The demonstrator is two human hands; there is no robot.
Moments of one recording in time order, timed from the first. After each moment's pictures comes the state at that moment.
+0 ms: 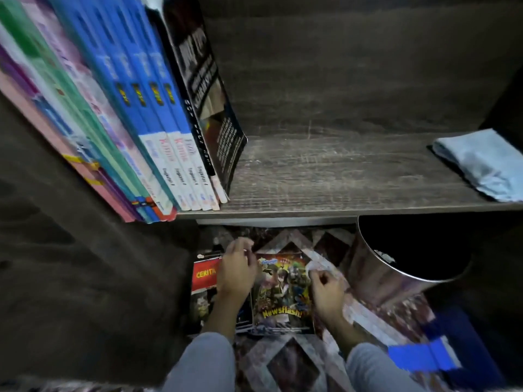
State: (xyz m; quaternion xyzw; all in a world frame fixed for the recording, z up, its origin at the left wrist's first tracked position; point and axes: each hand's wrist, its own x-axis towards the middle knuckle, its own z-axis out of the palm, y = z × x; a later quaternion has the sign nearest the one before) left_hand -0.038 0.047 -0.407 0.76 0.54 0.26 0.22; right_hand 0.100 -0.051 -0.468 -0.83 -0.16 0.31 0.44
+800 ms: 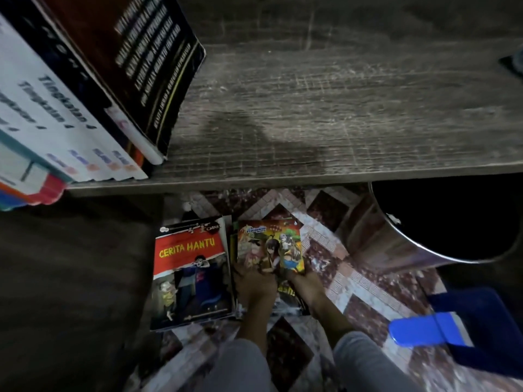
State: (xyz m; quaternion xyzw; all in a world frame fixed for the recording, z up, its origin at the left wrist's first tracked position) left_hand 0.030 0.021 -0.556 0.50 0.76 0.04 0.42; right_hand 0.115 -0.029 -0.584 -0.79 -0.10 0.49 0.34
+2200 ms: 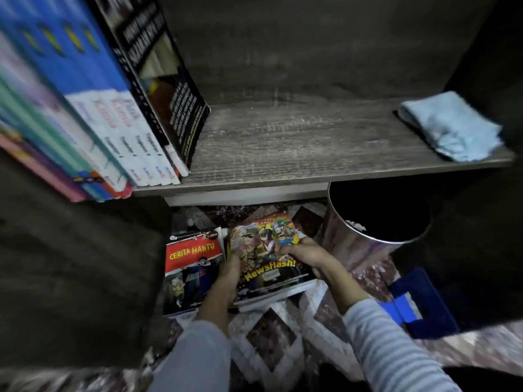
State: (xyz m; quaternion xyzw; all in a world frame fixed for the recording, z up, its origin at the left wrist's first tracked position) left_hand -0.010 0.018 -0.445 0.41 0.65 0.08 0.63; right_hand 0.142 -0.051 -0.426 -0.74 -0.21 0.52 0.36
